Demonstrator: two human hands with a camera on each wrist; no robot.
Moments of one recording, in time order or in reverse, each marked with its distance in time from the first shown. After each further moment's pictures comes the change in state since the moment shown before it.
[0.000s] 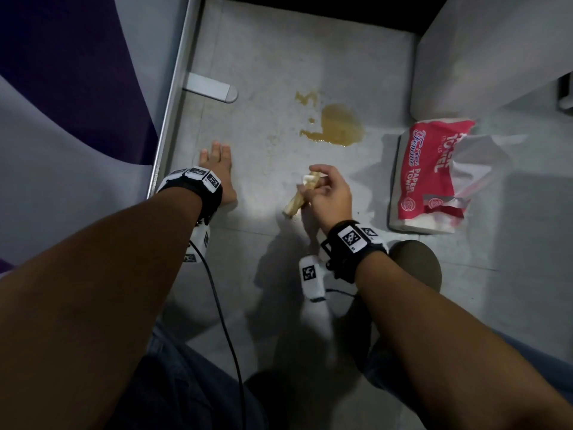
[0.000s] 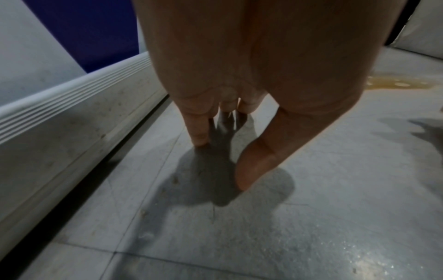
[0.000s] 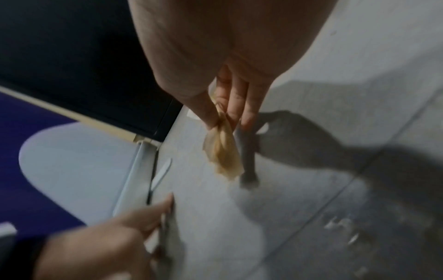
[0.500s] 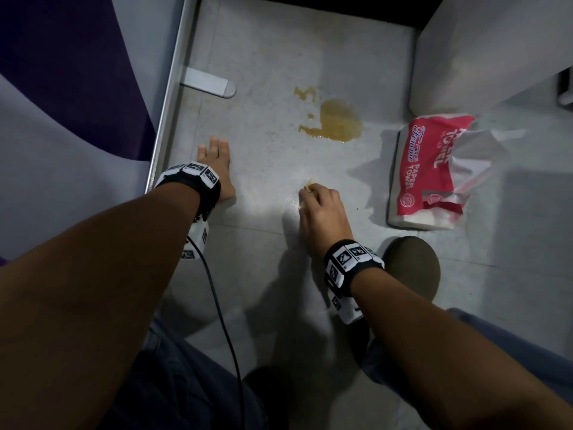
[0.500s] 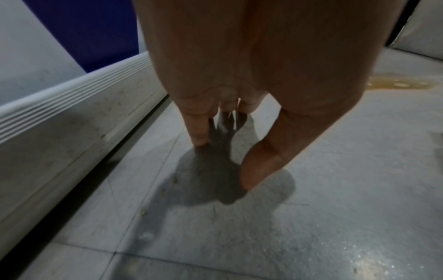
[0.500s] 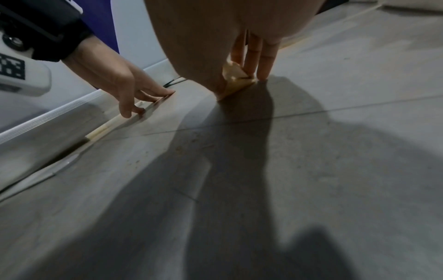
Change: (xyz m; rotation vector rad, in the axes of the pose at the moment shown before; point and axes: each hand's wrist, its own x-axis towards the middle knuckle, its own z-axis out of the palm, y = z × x) left_hand -0.004 0.001 -0.002 0.001 -0.015 0.003; right_hand -0.019 0.049 -0.012 -0.881 -0.168 -0.541
